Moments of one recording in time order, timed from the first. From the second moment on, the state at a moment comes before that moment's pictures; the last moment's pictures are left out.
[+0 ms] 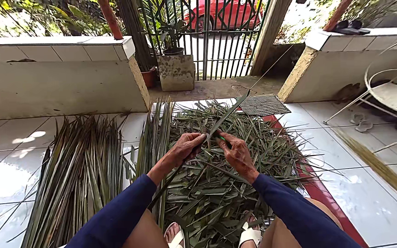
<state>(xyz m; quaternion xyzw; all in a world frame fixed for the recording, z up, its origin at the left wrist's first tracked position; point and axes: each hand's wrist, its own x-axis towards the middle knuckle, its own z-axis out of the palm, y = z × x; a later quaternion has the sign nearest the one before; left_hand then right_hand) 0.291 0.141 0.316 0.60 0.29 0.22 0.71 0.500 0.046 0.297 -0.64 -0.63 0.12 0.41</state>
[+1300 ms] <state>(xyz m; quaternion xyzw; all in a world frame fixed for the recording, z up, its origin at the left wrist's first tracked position) 0.265 0.145 0.325 0.72 0.34 0.22 0.57 0.530 0.081 0.315 -0.74 -0.52 0.04 0.42</state>
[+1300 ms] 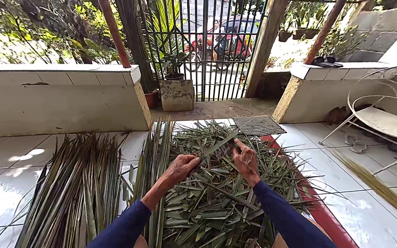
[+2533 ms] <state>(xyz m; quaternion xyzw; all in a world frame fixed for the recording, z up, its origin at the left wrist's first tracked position) 0.244 0.140 0.333 0.61 0.35 0.19 0.69 0.504 0.054 0.298 -0.61 -0.62 0.14 0.47</state>
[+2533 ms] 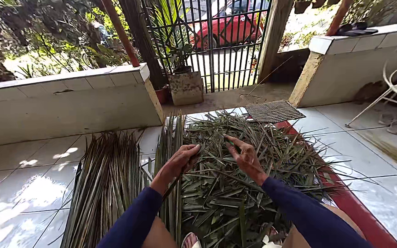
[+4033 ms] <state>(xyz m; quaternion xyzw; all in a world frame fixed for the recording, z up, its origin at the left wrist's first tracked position) 0.253 0.146 0.326 0.48 0.21 0.09 0.84 0.492 0.064 0.305 -0.63 -0.62 0.02 0.46</state>
